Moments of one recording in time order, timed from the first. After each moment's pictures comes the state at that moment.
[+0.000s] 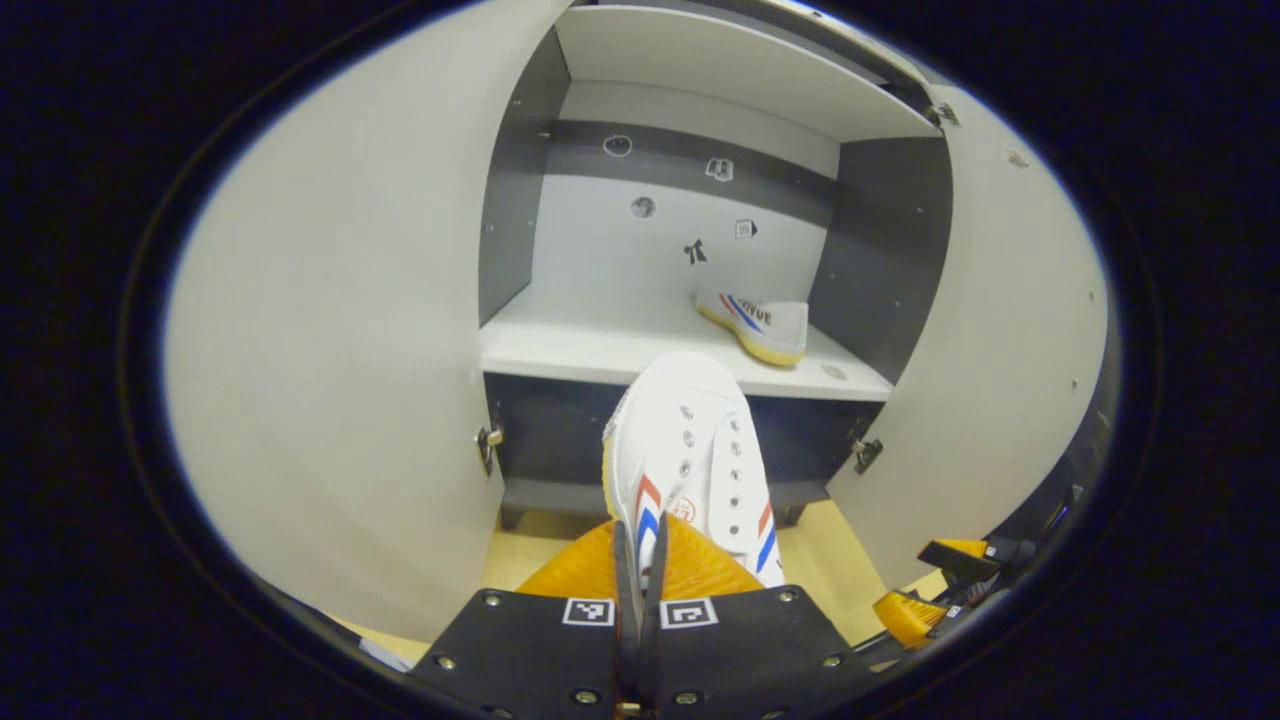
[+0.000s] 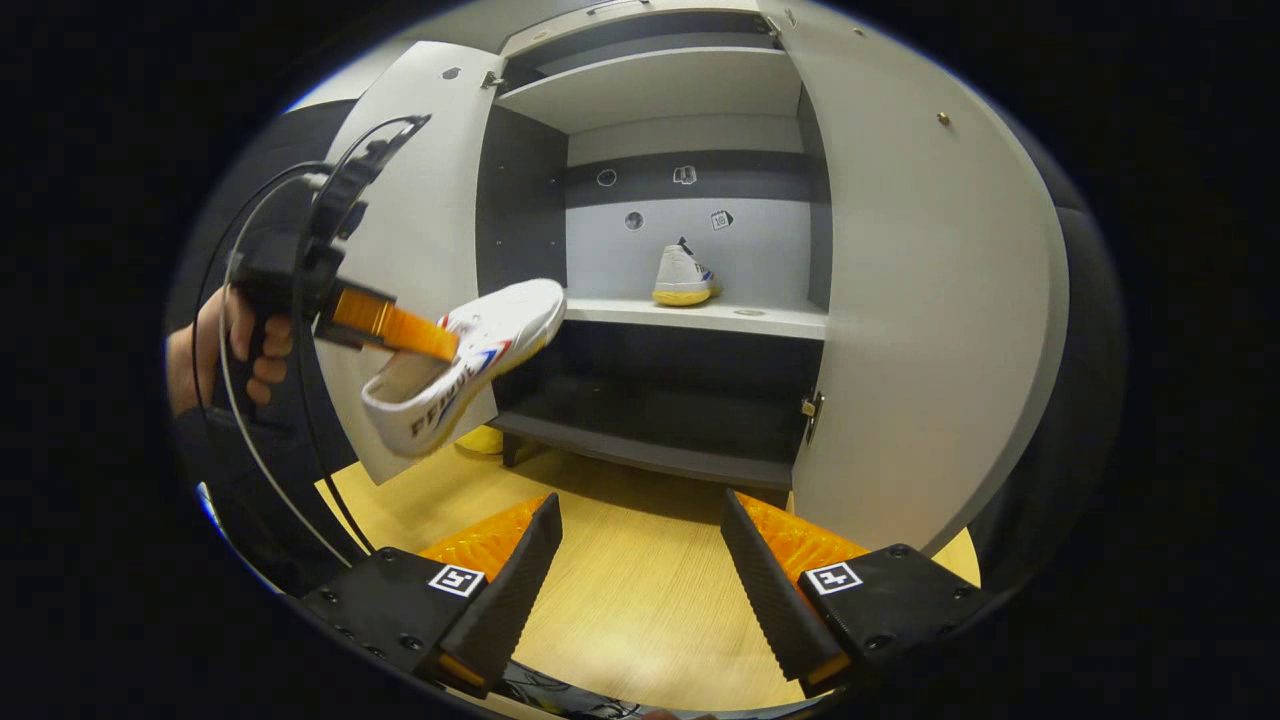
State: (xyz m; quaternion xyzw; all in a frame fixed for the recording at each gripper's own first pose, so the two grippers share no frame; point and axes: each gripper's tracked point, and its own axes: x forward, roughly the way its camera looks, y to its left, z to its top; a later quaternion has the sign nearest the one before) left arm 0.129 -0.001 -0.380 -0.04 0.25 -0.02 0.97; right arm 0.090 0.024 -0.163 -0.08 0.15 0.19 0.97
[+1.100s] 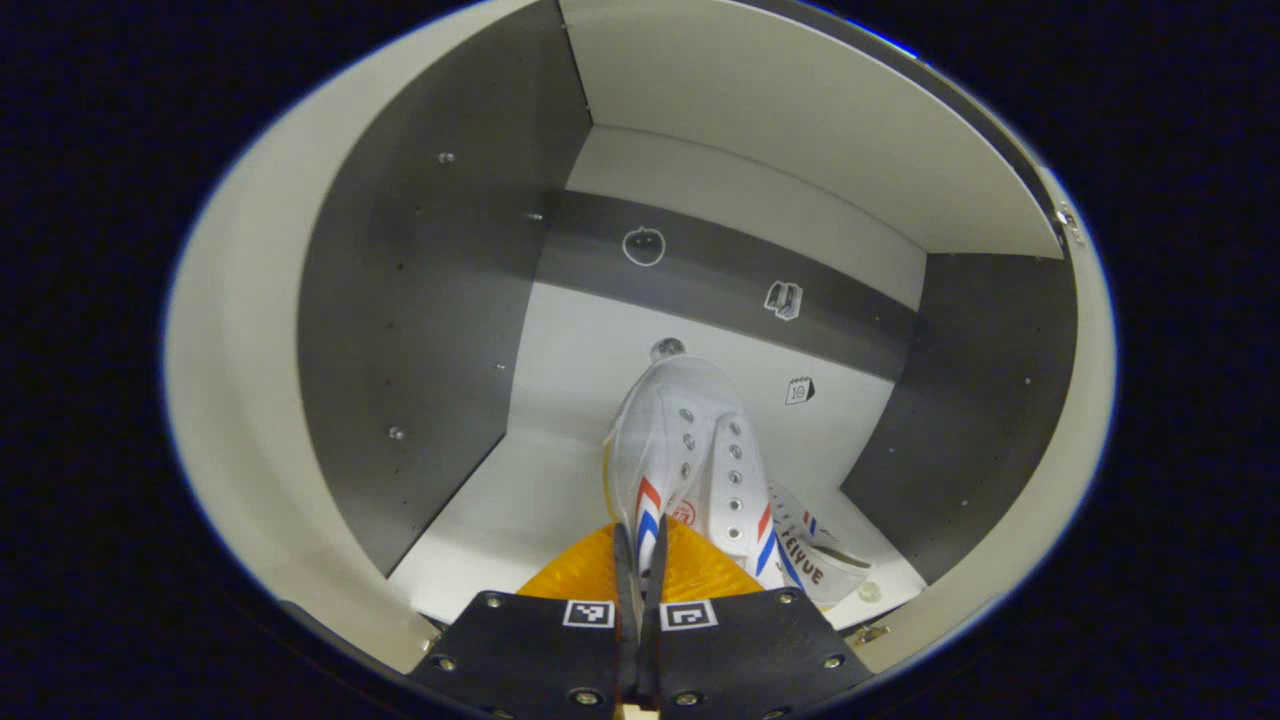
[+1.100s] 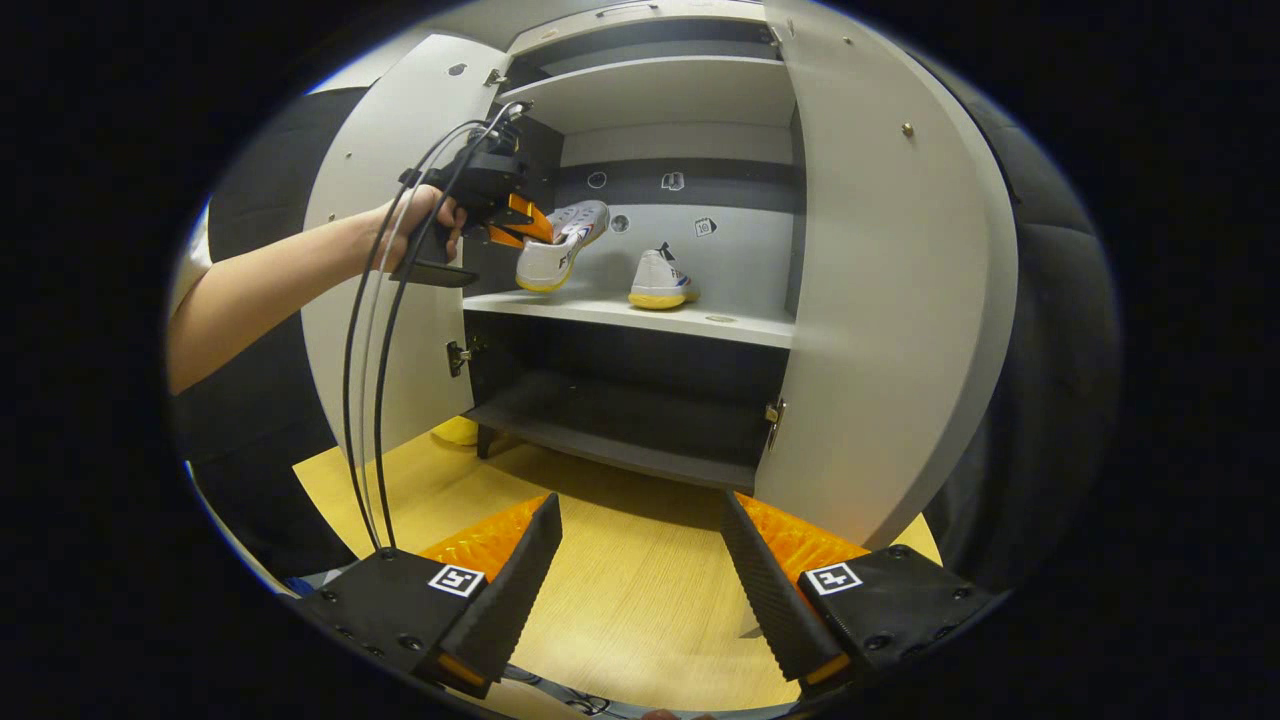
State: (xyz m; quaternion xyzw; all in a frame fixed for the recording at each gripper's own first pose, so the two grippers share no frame) left arm 0.133 -0.001 -0.382 -0.09 0.16 0.01 0.98; right arm 0.089 0.015 -0.162 -0.09 0.15 0.16 0.97
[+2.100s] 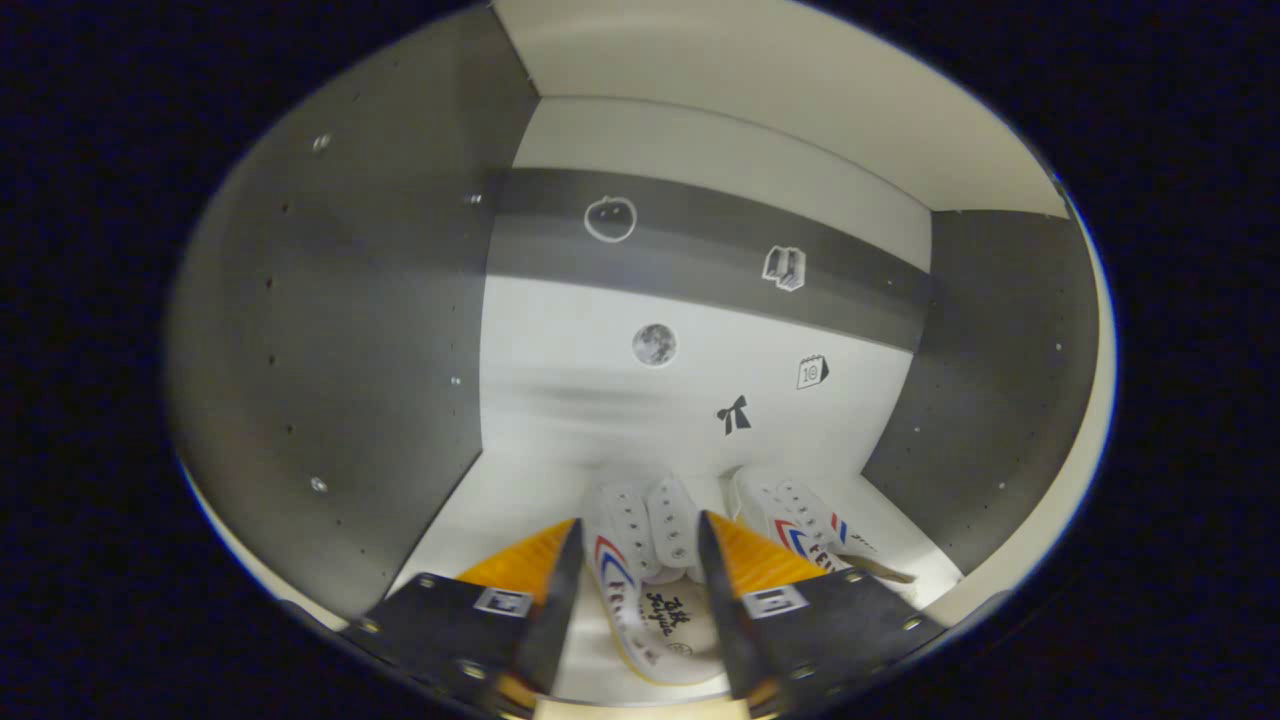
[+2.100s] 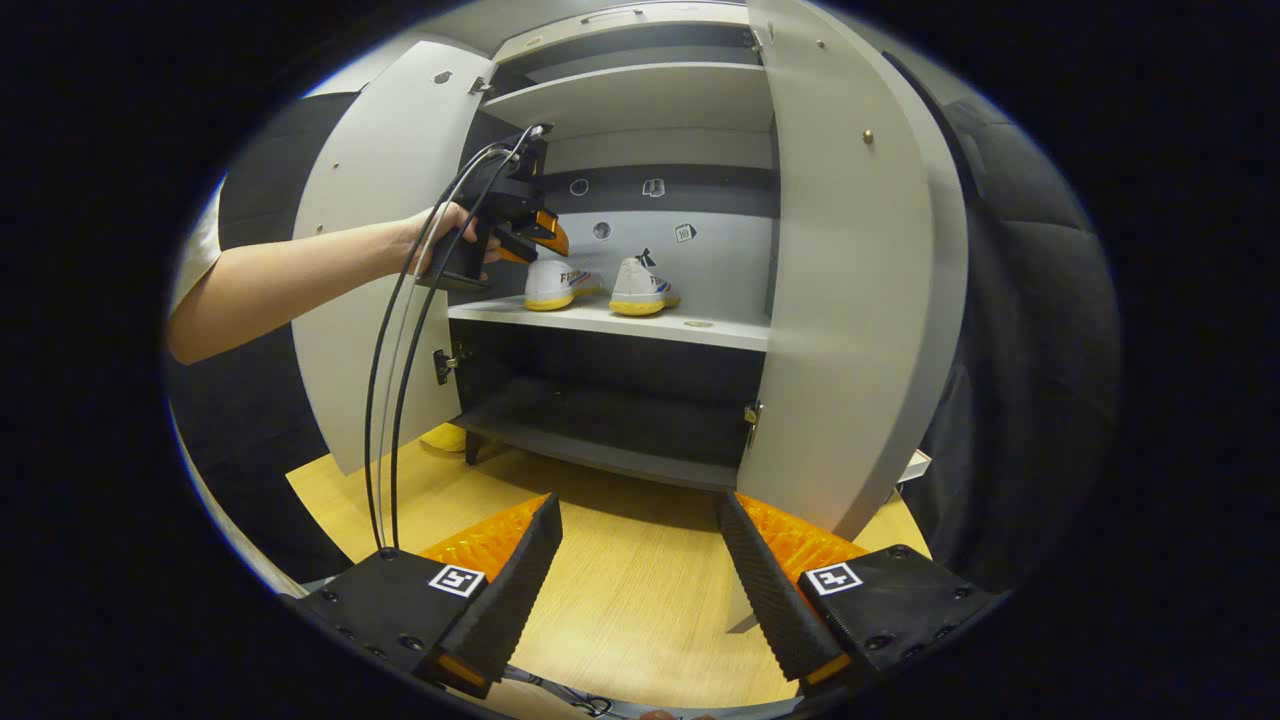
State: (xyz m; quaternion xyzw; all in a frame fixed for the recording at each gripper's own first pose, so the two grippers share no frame) left arm 0.117 -0.005 -0.341 -0.03 0.16 0.00 0.99; right arm 0.088 0.007 -0.153 -0.09 0.13 0.13 0.98
